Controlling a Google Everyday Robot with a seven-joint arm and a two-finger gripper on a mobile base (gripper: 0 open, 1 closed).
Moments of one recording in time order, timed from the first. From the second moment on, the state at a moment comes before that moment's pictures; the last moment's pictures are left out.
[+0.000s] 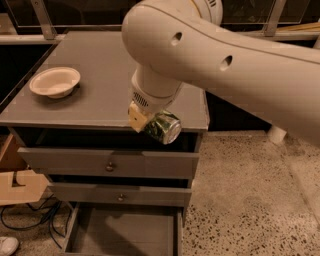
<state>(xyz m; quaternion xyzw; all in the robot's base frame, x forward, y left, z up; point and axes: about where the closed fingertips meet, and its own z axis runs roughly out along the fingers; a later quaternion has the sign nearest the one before) 0.523 0.010 0.883 -0.40 0.89 -0.01 0.23</state>
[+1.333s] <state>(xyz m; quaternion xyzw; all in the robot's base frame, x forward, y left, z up) 0.491 0.021 0.823 -0.36 0.91 0.04 0.21</state>
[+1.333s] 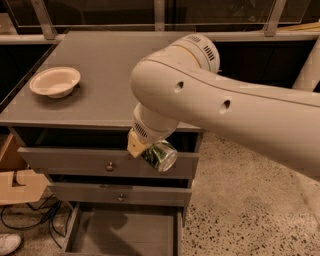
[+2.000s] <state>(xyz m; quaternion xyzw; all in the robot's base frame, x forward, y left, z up) 0.483 0.024 0.812 -0.35 0.92 0.04 0.19</state>
